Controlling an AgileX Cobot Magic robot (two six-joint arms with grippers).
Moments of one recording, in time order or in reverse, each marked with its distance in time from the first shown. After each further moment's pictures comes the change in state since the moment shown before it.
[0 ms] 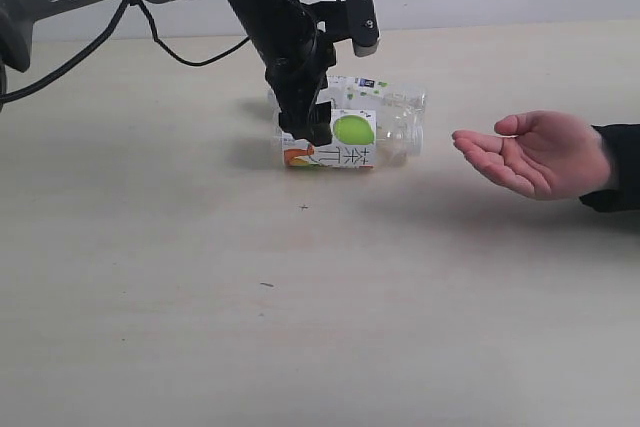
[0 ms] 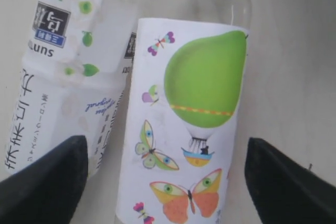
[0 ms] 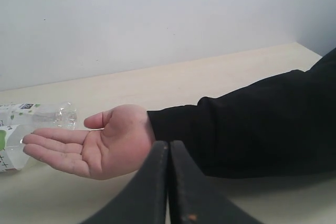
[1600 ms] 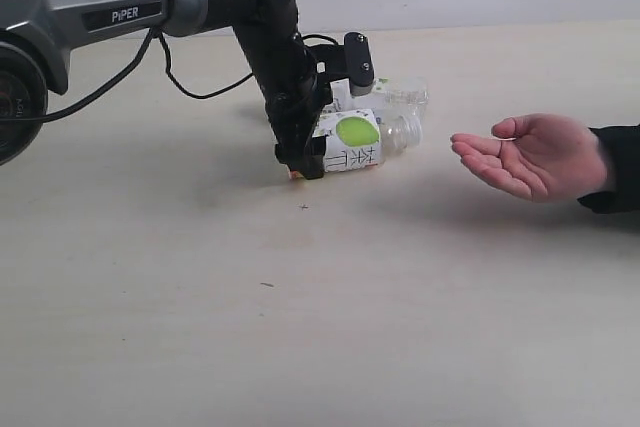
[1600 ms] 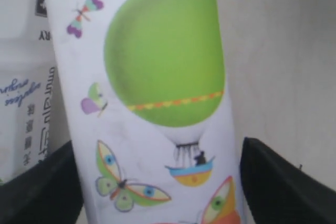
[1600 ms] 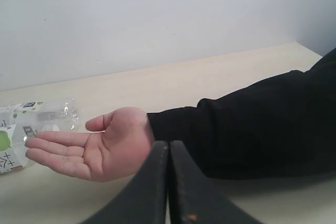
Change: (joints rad) left arm 0.000 0.080 -0.002 0.001 0.043 -0.004; right arm 0.000 0.000 0.000 0.000 0.000 0.000
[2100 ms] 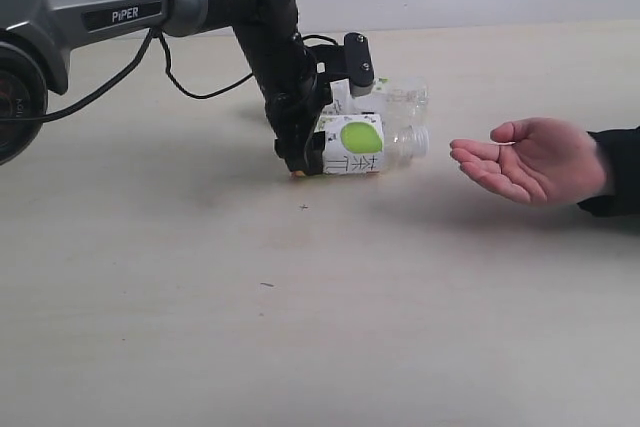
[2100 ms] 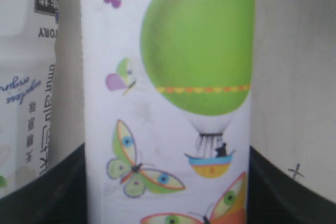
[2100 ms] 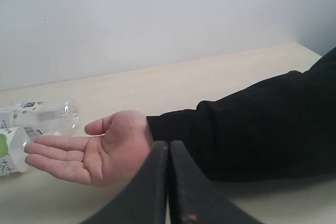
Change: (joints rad) left arm 0.000 0.001 0.000 0.000 0.005 -0.002; right arm 0.000 0.000 0.000 0.000 0.000 0.000
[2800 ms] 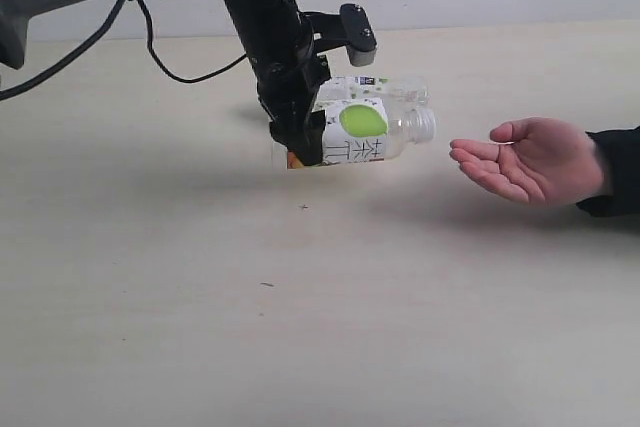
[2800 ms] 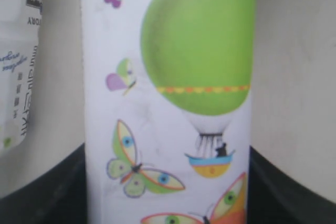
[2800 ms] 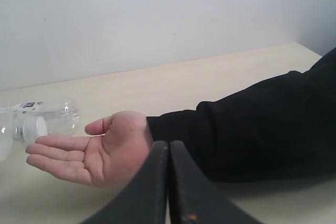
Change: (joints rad) left arm -0.004 -0.094 0.000 -0.033 0.161 -0.096; right arm 0.000 0.000 0.000 0.000 0.000 0.000
